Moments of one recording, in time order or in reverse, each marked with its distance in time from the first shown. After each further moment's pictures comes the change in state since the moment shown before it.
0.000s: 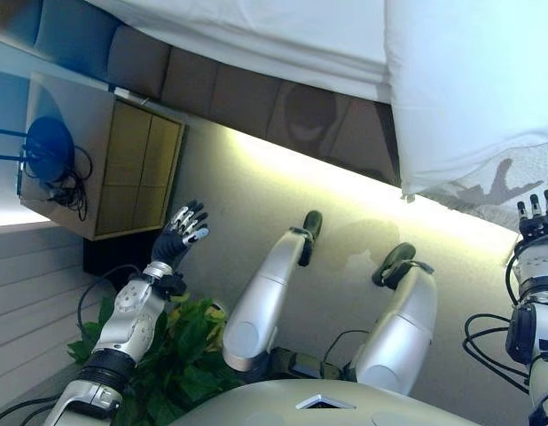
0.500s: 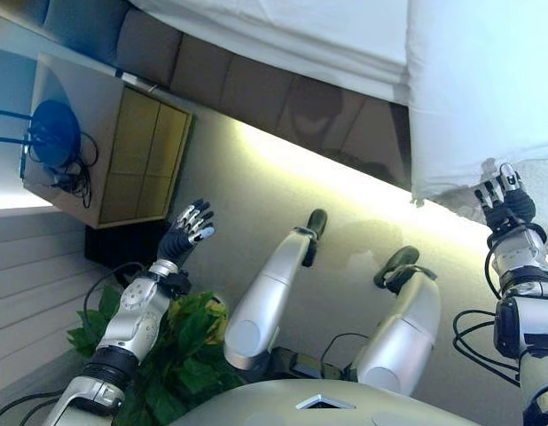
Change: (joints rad) left arm -0.018 0.000 -0.038 0.001 -0.010 -0.014 0.011; right arm -0.053 0.078 0.087 -0.019 -0.008 0.028 0.146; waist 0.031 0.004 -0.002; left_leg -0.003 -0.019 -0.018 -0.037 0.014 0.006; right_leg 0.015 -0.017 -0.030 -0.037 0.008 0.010
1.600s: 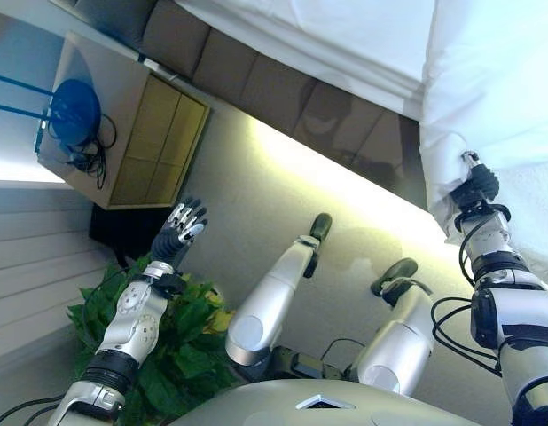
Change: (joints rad) left arm 0.026 -0.023 0.045 -0.001 -0.104 -0.040 -0.040; right arm -0.027 0.100 0.046 -0.079 0.011 0.018 0.054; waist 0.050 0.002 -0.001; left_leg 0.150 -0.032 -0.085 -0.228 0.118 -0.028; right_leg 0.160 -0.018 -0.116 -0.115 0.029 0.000
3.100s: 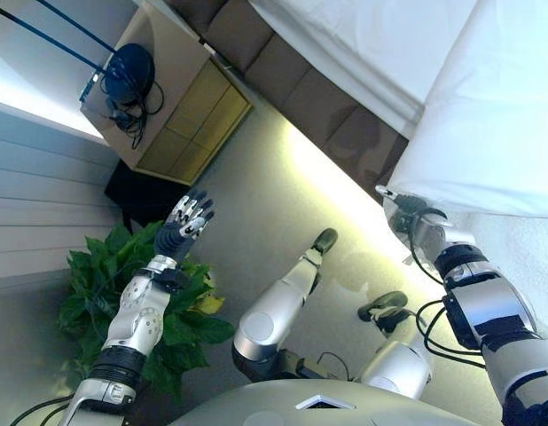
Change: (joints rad) left arm -0.017 -0.067 0.075 -0.025 0.030 0.073 -0.081; right arm -0.005 0.128 0.225 0.030 -0.276 0.181 -0.301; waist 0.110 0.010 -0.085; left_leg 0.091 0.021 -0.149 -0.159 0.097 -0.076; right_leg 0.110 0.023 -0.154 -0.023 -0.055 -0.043
